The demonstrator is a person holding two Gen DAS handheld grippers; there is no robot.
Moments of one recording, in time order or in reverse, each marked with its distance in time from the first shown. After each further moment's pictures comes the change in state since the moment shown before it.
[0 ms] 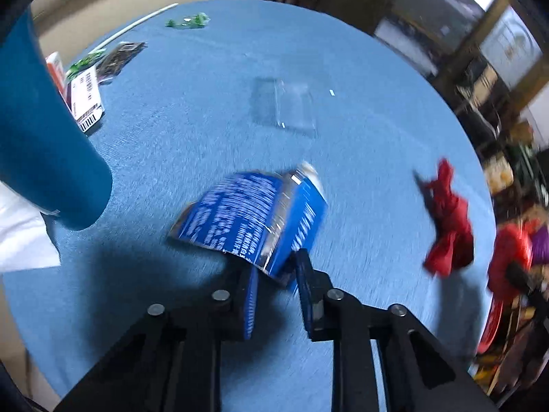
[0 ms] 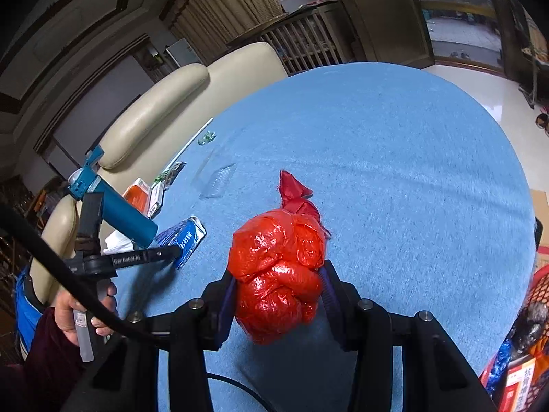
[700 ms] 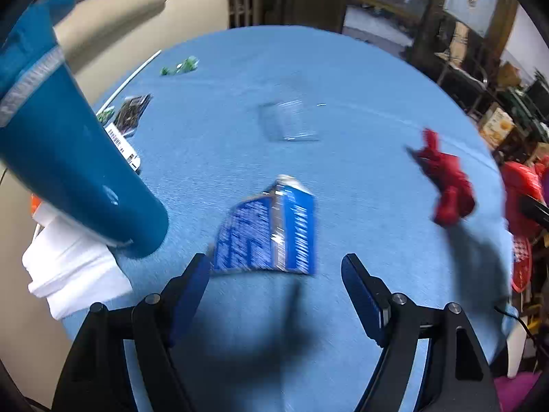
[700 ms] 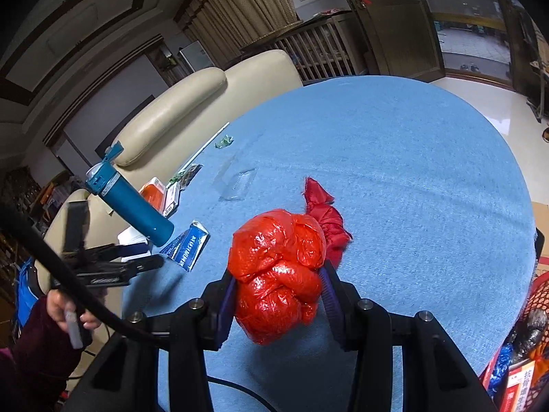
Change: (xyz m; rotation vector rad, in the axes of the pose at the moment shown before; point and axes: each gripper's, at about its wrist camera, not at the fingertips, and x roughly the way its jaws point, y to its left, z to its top) left arm -0.036 0.012 -0.002 0.207 -0.076 0.103; right arm -0.016 0.020 -0.003 -0.043 -0.034 0.026
